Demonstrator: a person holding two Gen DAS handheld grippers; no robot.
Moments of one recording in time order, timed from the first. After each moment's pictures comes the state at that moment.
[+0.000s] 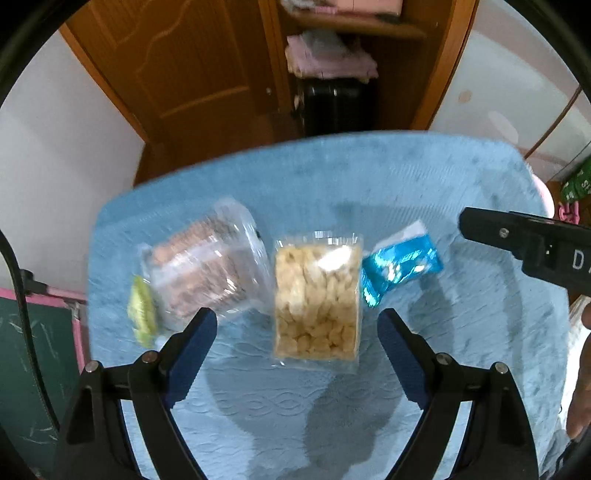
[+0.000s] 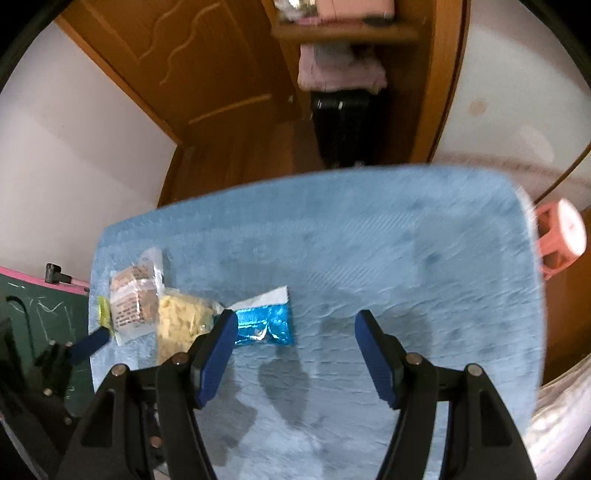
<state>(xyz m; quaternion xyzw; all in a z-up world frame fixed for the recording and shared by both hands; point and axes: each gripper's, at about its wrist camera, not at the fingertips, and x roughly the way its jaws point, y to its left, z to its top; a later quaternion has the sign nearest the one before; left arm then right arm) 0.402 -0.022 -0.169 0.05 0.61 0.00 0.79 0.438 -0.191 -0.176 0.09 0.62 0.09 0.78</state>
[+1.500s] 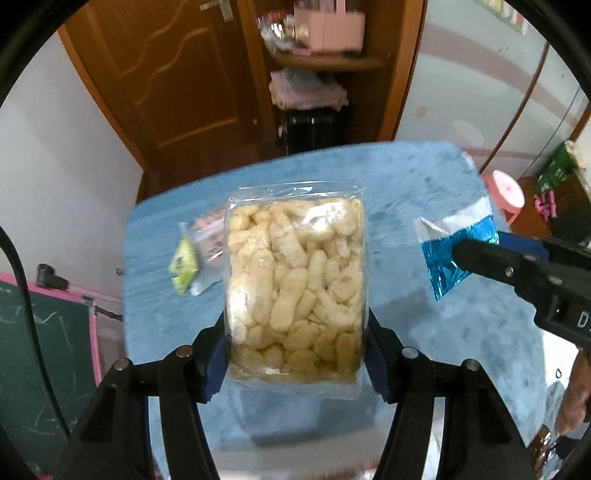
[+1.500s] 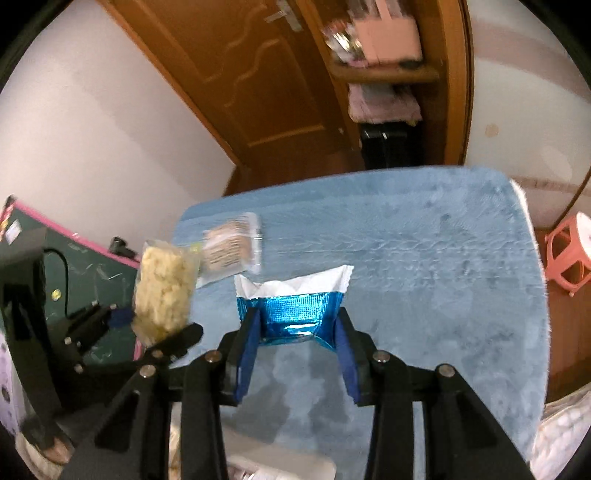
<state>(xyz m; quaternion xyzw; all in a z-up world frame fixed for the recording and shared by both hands) 0.256 -0.028 -0.062 0.06 0.55 -0.05 0.83 0.285 -0.185 -0.067 0.11 0.52 0.18 0.83</state>
